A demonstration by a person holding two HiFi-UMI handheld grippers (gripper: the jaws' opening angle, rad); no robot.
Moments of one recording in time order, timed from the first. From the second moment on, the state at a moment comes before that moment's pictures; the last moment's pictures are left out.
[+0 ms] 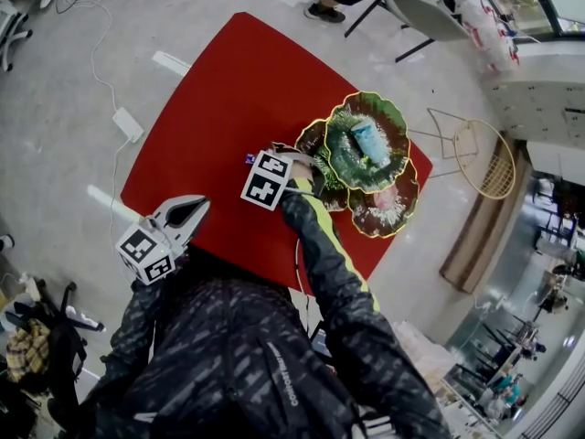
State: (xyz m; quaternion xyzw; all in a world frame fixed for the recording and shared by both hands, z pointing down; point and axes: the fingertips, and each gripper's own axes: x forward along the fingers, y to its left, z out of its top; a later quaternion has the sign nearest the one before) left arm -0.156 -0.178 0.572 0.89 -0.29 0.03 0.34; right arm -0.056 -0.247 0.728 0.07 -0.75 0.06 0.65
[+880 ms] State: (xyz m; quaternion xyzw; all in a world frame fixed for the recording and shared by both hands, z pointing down) left arm -0.112 -0.173 0.538 0.92 -0.24 0.03 0.31; right arm -0.052 -0.234 0.605 0.19 -0.80 0.06 0.56
